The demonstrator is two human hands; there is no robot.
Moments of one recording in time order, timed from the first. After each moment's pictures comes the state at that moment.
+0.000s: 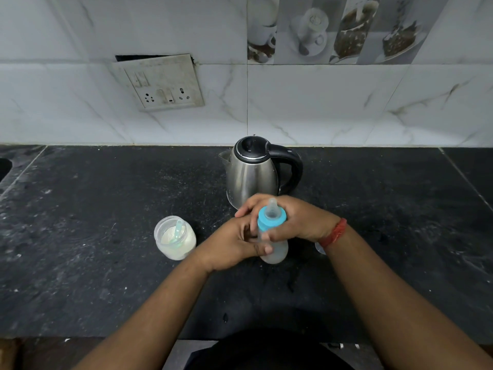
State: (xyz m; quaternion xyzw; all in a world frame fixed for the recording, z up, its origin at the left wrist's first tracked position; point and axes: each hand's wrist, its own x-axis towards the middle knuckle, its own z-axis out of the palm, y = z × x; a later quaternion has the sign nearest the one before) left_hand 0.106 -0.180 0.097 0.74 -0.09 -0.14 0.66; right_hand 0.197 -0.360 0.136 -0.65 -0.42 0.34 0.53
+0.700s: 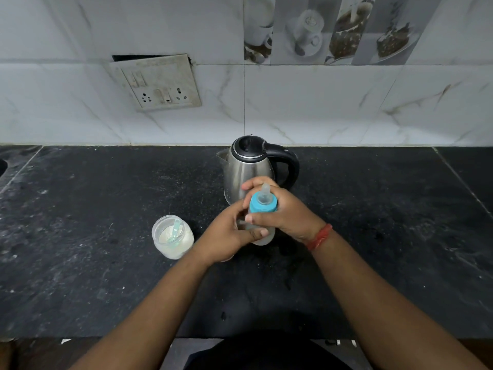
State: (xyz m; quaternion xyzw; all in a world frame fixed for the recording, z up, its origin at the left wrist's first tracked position) left_hand 0.114 -0.181 0.094 0.73 -0.04 -0.04 0.68; right_hand 0.185 -0.344 0.126 -0.71 -0.31 0.20 0.60
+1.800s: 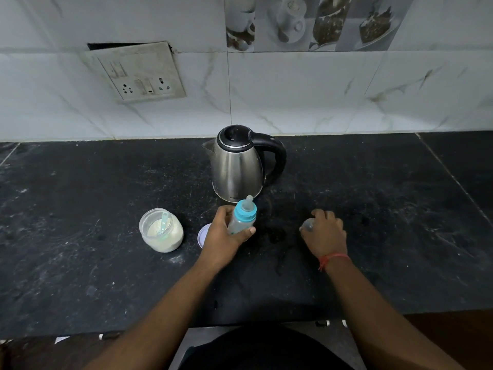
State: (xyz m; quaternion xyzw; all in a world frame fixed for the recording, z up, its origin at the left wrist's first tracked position) left_hand 0.101 -0.204 0.031 0.82 0.13 0.03 0.56; right_hand 0.171 -0.449 0.013 -0.98 0.04 0.08 0.17
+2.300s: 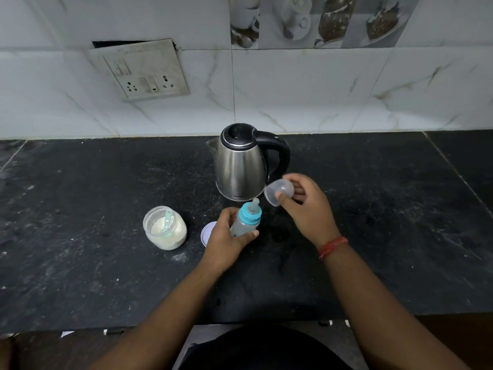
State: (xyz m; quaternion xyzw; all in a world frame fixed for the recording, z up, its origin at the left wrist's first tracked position) left_hand 0.095 -0.202 0.025 0.81 0.13 0.01 0.57; right_hand 0.173 -0.394 0.090 -0.83 -0.09 -0.01 0.55
